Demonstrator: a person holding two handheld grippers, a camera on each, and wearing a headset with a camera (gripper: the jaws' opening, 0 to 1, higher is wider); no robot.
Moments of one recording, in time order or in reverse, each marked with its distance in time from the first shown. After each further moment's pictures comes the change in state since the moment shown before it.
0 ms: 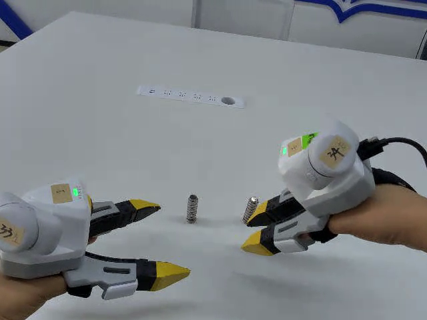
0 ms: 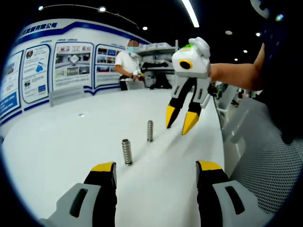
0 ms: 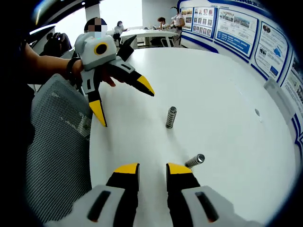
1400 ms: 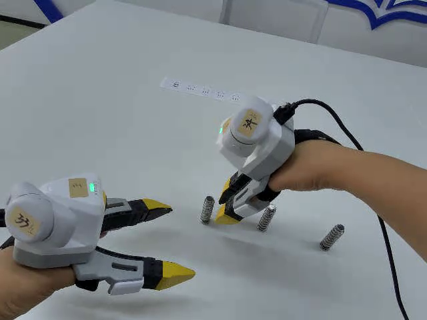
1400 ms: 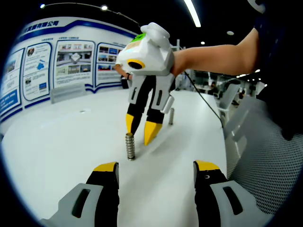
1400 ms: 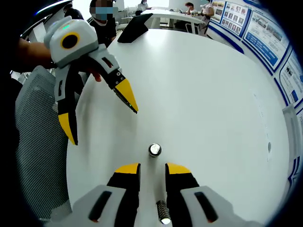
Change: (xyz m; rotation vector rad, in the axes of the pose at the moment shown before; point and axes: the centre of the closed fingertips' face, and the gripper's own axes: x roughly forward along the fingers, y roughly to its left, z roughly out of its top) left arm -0.003 0.006 -0.010 -0.015 0.006 0.004; right arm 0.067 -0.033 0.049 -0.217 0.202 0.100
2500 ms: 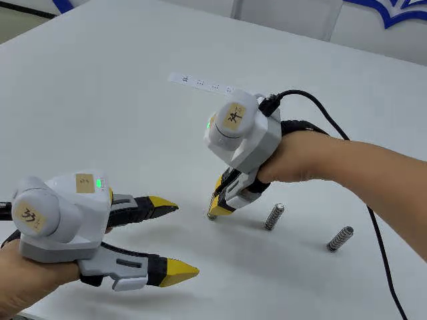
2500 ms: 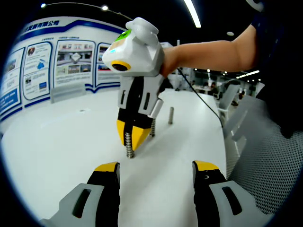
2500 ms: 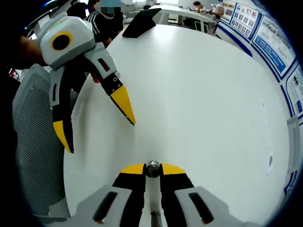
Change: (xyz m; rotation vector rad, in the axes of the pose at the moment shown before) left arm -0.002 -0.001 -0.004 -0.006 -0.005 -0.001; right arm 0.019 -0.002 0.018 -0.065 0.051 0.036
